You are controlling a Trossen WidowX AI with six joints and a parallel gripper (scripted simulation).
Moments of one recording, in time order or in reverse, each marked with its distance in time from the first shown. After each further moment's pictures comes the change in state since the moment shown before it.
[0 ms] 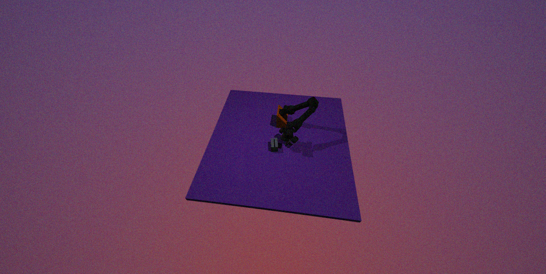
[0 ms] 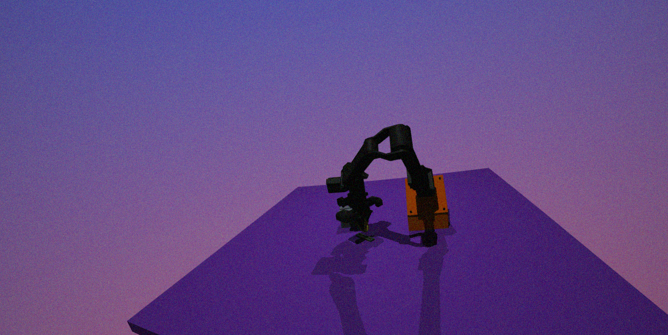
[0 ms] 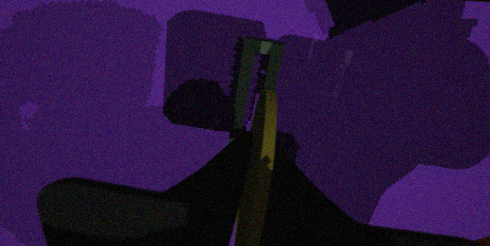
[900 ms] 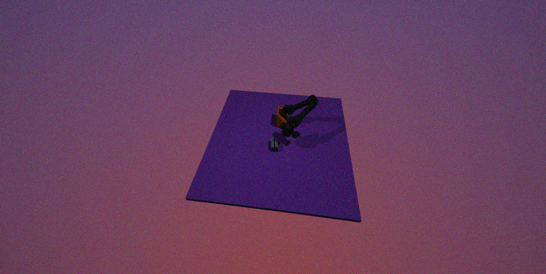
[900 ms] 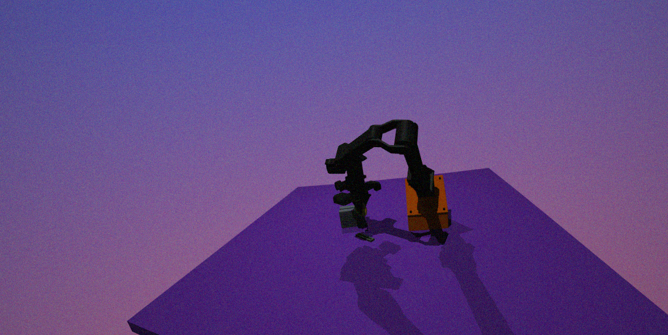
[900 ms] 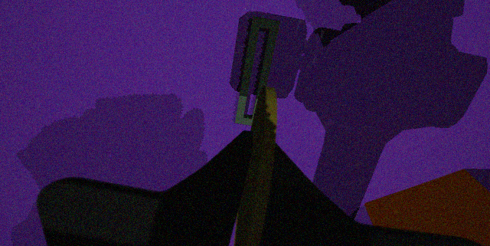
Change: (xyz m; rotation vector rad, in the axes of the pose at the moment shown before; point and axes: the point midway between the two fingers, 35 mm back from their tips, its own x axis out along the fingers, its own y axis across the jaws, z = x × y) arm -0.065 0.000 -0.003 -0.002 0.002 0.008
